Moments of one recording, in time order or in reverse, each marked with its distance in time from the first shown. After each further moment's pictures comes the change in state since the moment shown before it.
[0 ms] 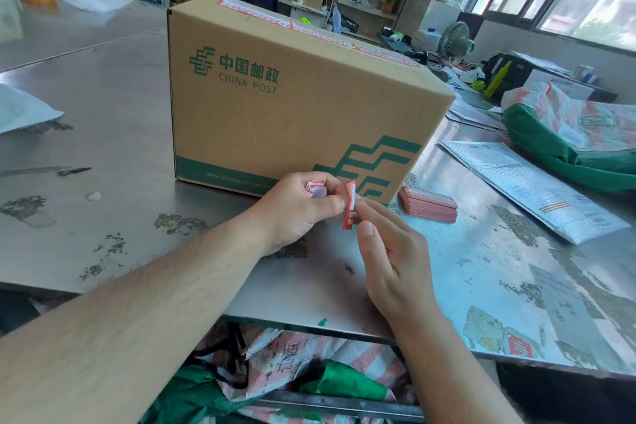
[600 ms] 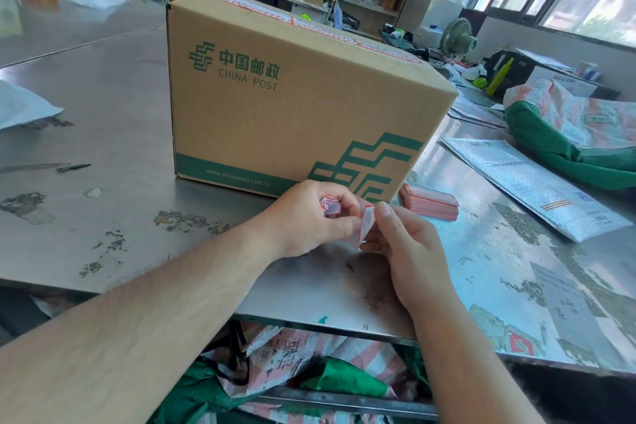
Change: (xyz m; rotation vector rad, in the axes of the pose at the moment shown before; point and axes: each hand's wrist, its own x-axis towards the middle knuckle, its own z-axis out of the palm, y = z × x) left_hand 0.004 -0.020 0.001 0.193 -0.088 0.080; right_hand 0.008 0.006 -0.010 0.454 -0.011 0.471
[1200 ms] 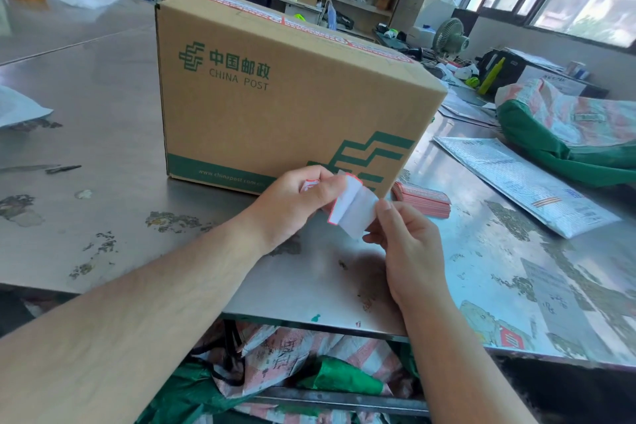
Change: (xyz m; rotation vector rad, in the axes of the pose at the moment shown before) left_hand -0.001 0.009 -0.006 -0.209 0.076 -0.061; right_hand -0.001 -0.003 0.002 -0.047 0.191 -0.020
